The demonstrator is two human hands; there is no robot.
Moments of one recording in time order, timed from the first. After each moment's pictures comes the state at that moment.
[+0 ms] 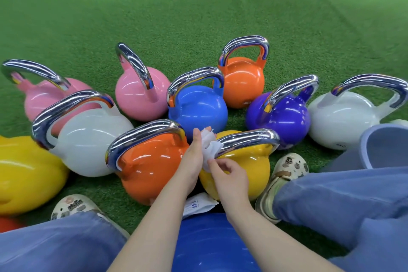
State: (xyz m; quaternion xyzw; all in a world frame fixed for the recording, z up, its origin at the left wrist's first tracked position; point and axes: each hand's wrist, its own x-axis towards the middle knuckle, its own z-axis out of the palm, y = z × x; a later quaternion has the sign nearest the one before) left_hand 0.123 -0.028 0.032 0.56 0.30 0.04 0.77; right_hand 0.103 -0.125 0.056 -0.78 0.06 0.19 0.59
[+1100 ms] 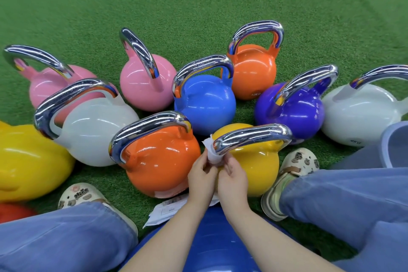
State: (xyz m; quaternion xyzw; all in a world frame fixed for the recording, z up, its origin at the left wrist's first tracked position) left_hand 0.084 -0.059 -0.009 0.70 0.33 0.11 0.63; right_hand 0.099 -0.116 0.022 -0.76 0.04 0.22 0.61
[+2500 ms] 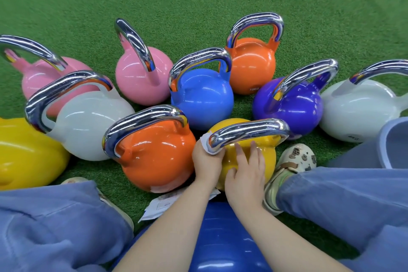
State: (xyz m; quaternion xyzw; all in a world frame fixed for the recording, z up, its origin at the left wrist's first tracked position) left_hand 0.120 -0.064 -0.004 0.71 0.31 0.21 0.59; right_hand 0.112 -0.153 0.011 -0.96 -0.09 0.08 0.25
